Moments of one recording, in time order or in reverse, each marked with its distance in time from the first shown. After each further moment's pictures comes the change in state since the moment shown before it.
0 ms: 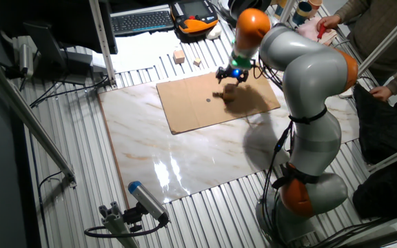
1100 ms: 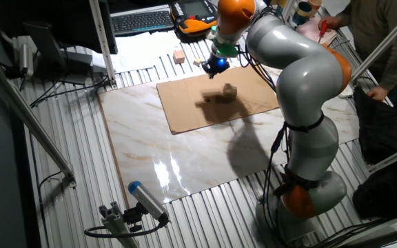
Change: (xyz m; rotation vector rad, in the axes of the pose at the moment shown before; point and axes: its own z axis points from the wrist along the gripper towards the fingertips) arm 0.051 0.107 -0.082 -0.006 0.007 -0.215
